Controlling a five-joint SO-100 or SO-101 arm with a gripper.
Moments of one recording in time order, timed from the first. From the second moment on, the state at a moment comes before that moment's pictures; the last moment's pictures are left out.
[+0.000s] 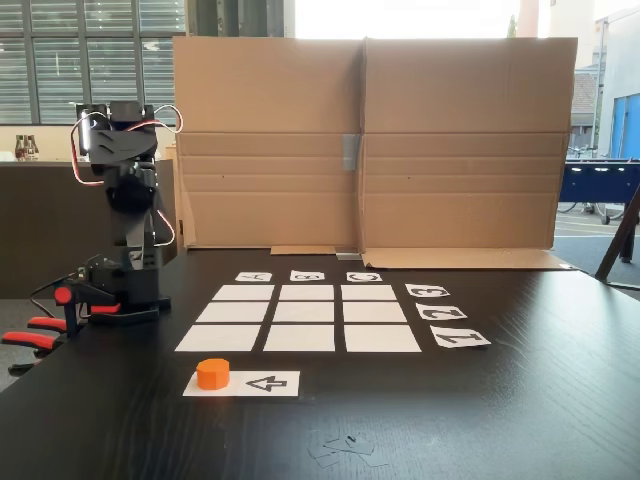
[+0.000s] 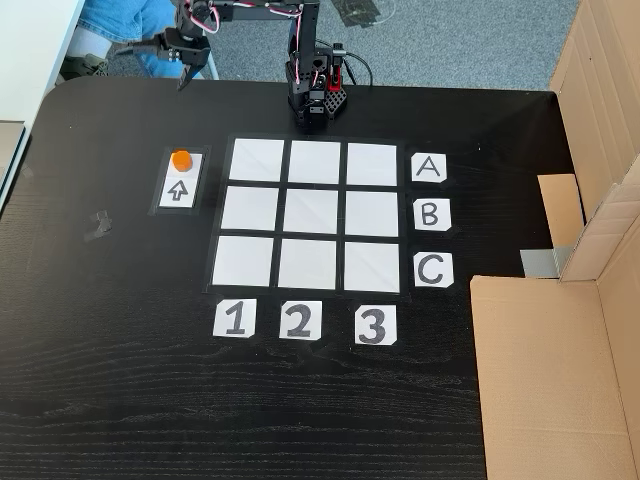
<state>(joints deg) 66.7 92.6 77.8 85.2 84.2</state>
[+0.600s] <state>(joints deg) 59.7 76.7 73.2 89.4 84.0</state>
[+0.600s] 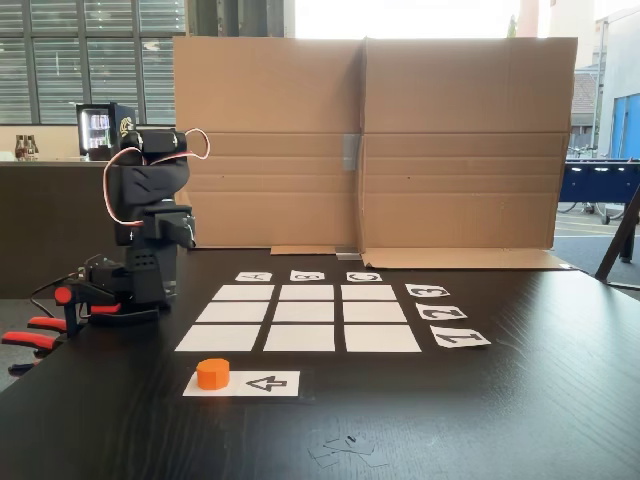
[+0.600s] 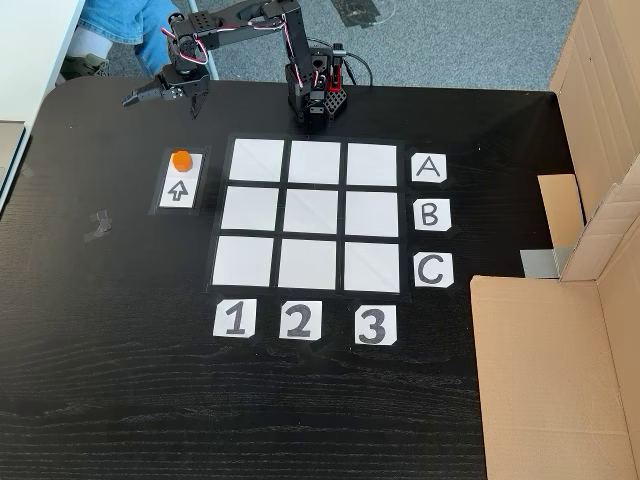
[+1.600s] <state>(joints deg) 57.3 55.7 59.5 89.4 75.3</state>
